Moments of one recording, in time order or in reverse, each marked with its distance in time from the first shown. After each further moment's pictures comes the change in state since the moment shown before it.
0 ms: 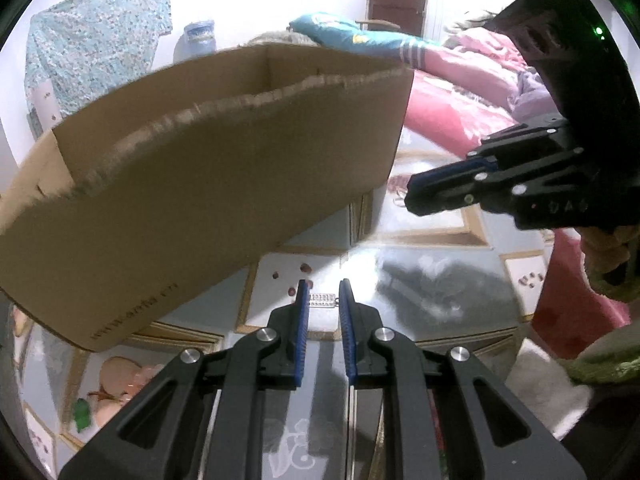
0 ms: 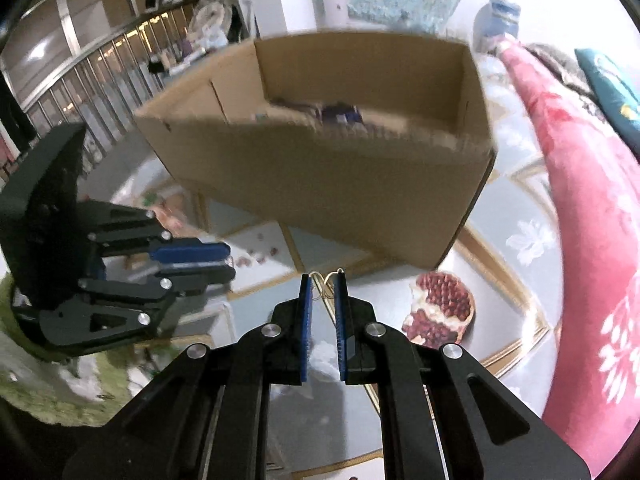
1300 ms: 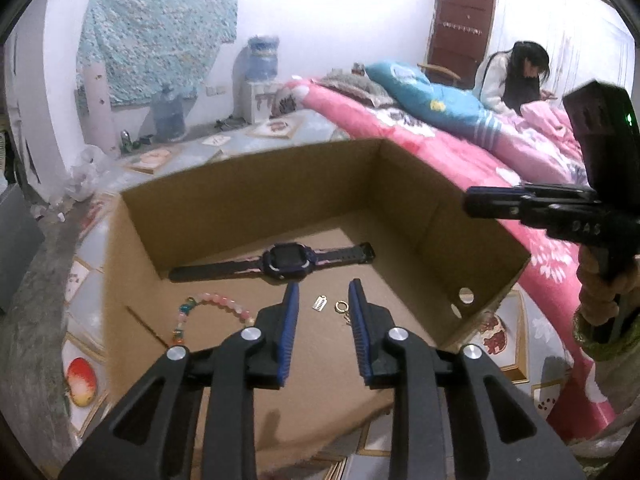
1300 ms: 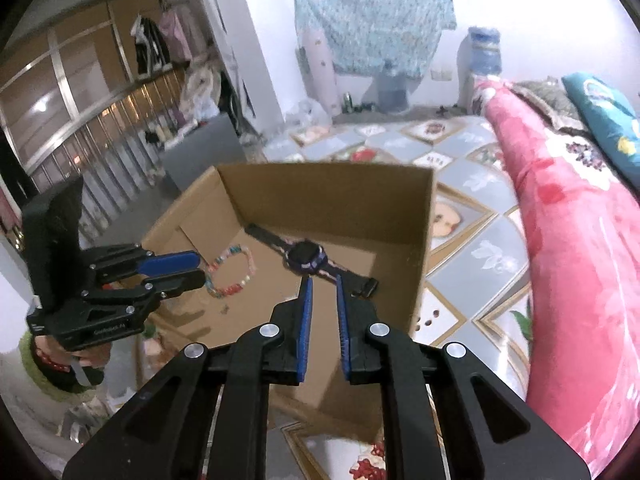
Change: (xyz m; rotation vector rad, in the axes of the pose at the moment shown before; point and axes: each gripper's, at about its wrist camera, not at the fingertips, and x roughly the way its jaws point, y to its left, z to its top) left arm -0.020 0.095 0.087 -0.185 -0.102 0.106; right arm -0.017 -0.051 0.094 0.103 -0.209 0.048
